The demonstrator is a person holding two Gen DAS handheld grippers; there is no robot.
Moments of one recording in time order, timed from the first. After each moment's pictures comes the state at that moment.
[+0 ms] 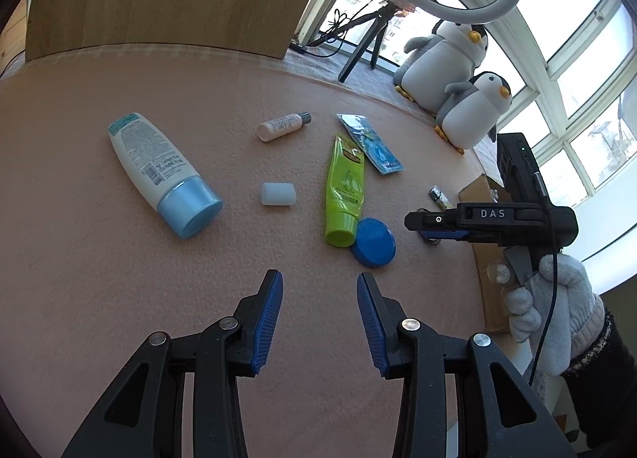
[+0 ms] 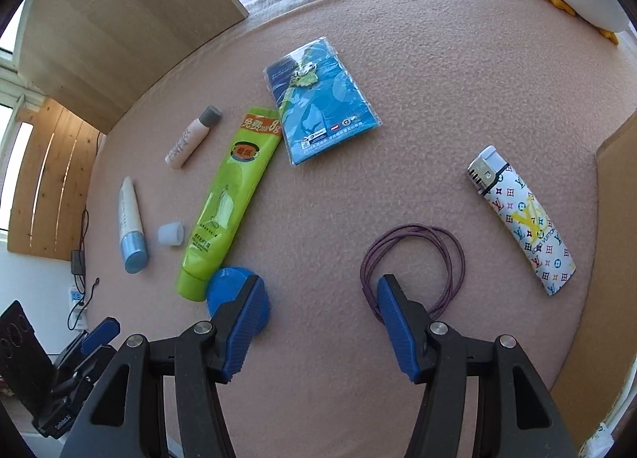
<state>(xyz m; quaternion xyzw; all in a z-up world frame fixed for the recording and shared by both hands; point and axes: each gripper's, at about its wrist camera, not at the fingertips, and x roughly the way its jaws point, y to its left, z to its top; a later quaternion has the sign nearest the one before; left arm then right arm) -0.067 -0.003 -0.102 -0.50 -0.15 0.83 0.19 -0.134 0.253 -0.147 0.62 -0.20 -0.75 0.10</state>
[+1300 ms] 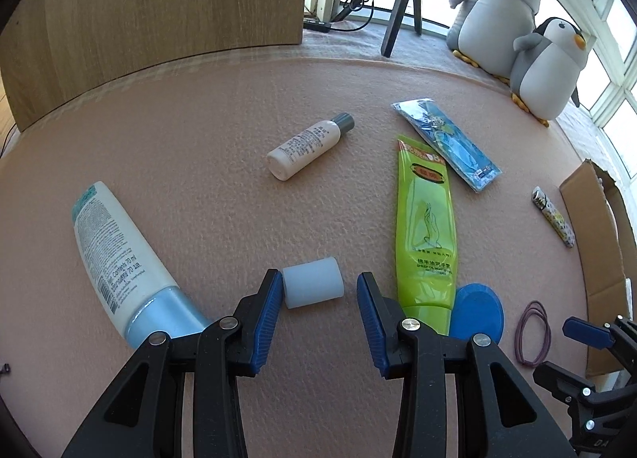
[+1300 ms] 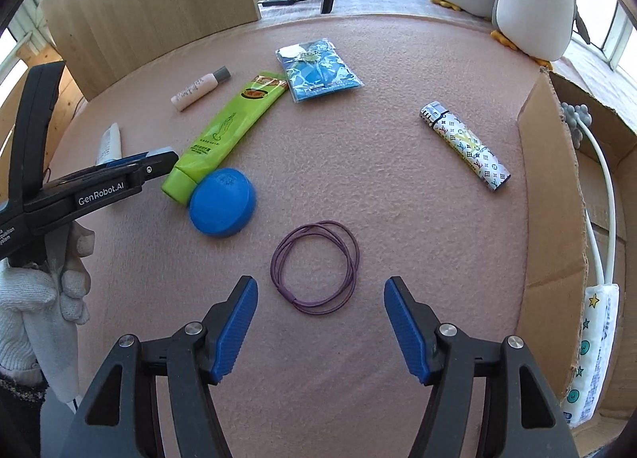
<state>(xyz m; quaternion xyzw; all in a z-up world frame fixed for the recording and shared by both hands) -0.168 0.054 -0.158 -0.52 -0.01 0.85 0.09 -0.055 0.219 -0.133 0.57 -0.07 -0.82 0.01</state>
